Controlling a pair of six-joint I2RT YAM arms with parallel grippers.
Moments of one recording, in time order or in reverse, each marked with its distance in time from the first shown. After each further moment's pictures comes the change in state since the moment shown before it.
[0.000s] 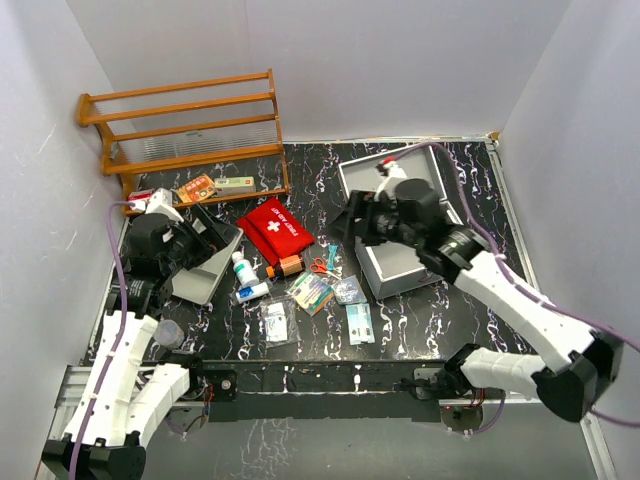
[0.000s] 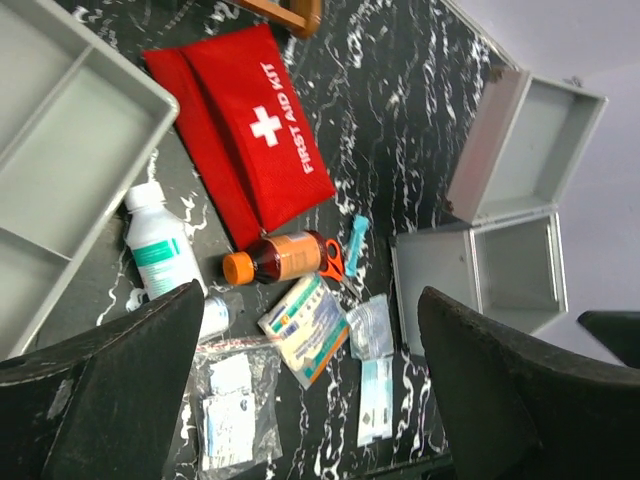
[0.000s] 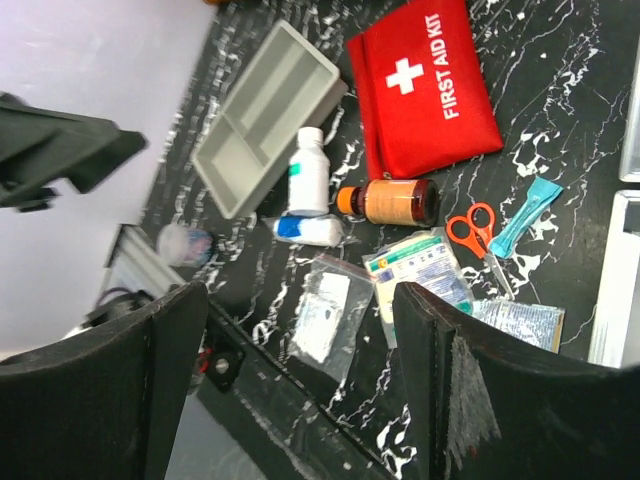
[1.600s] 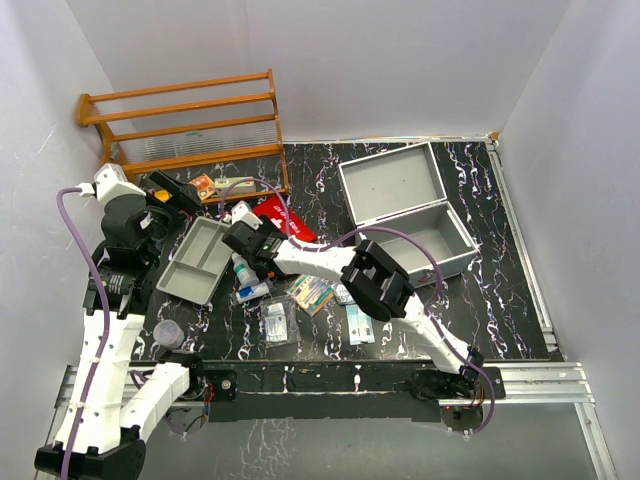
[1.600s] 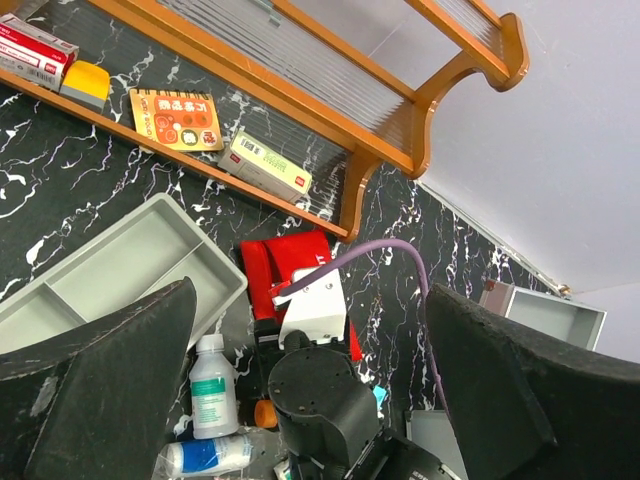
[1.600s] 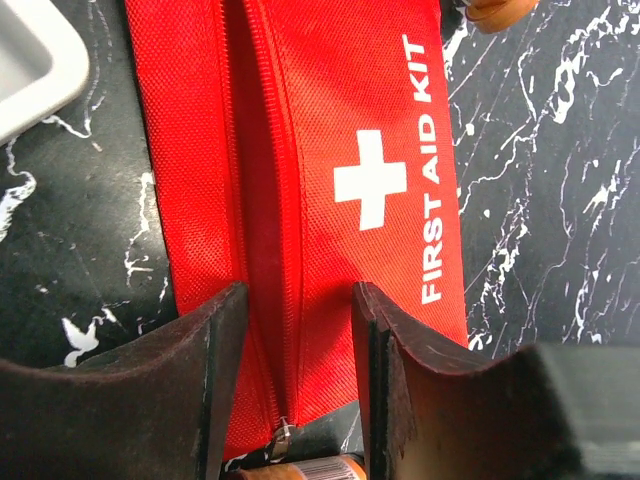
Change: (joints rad) left arm 0.000 0.047 0.250 0.000 -0.456 0.013; right arm 0.432 1.324 0.877 -0.065 0.962 -0.579
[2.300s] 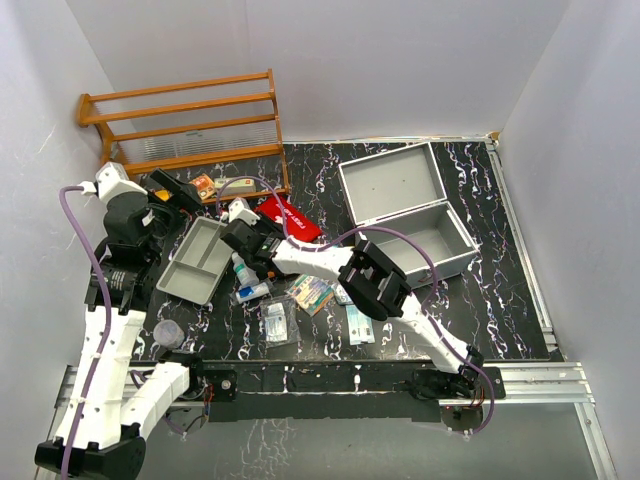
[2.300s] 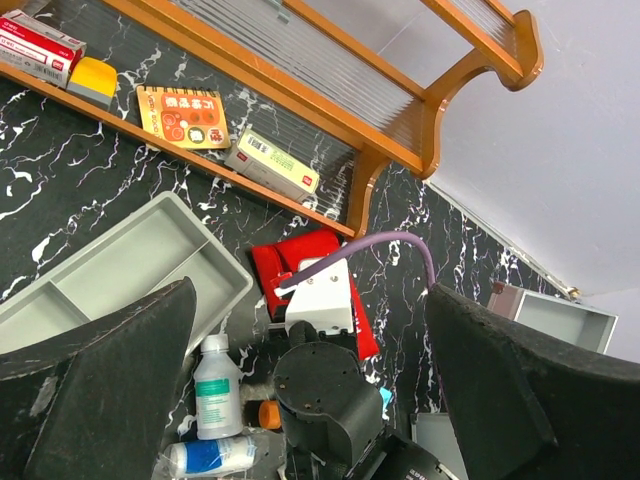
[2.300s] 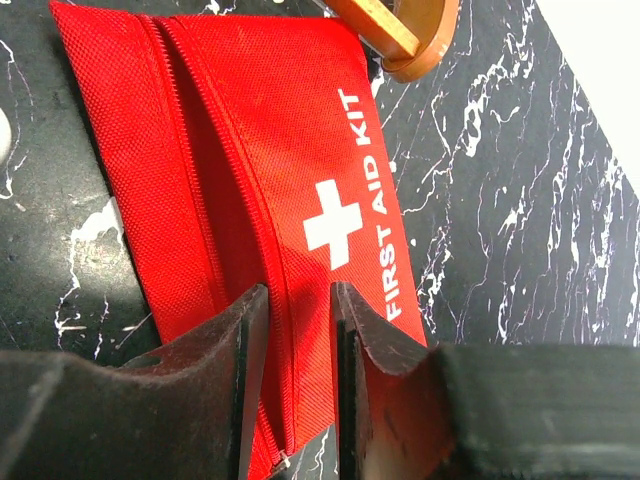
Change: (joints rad) left arm 0.000 0.016 0.000 0.003 -0.010 0.000; right arm 0.000 0.038 0.037 0.080 0.145 -0.140
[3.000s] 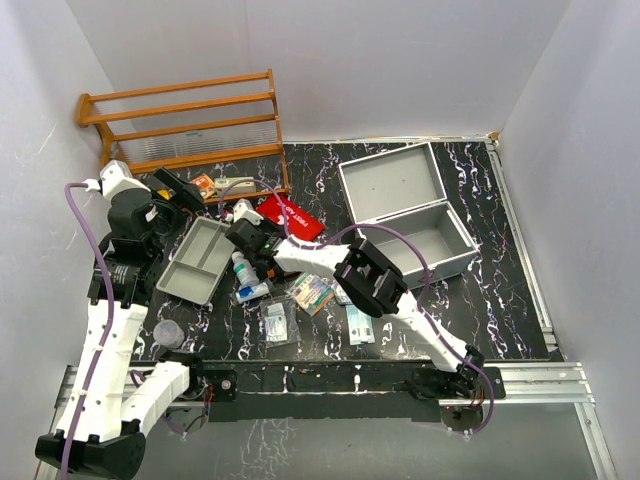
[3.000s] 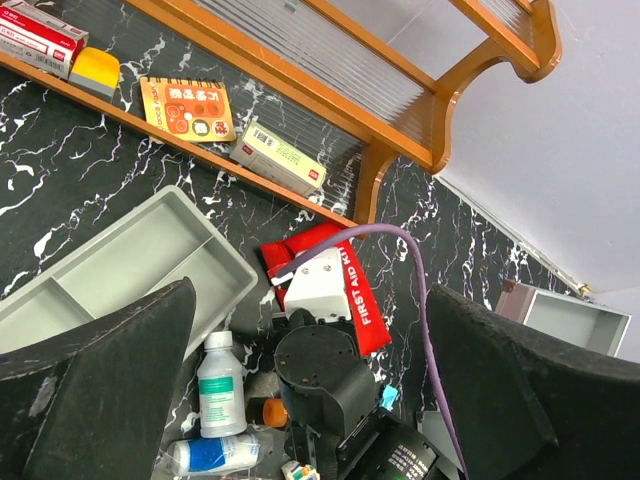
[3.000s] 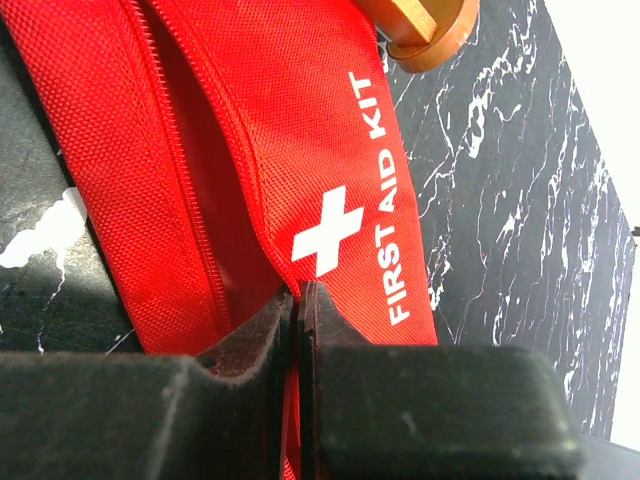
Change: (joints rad) left arm 0.000 0.028 0.000 -0.001 0.000 0.000; right arm -0.031 0.060 0.013 0.033 0.012 -0.077
